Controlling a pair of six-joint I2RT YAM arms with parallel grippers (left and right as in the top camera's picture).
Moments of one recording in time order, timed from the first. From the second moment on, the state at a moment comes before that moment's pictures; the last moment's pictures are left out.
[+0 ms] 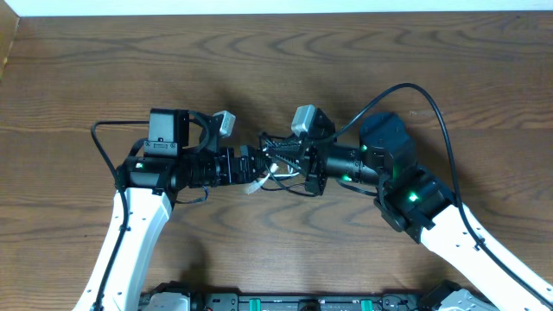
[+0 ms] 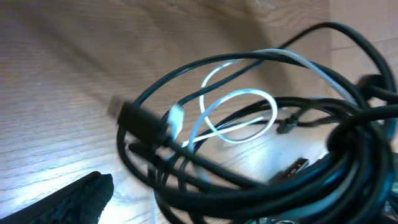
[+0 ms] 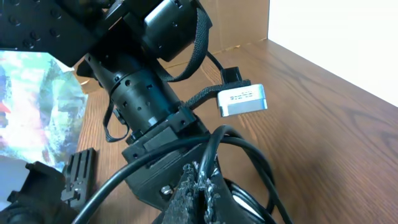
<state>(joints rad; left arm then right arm) -0.10 1.24 0.93 -0.78 0.75 -0.23 0.65 1.24 0.92 0.06 -0.64 0.03</state>
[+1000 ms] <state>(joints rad) -0.10 1.24 0.93 -0.80 0.78 0.02 0.65 1.24 0.92 0.06 -0.67 0.05</state>
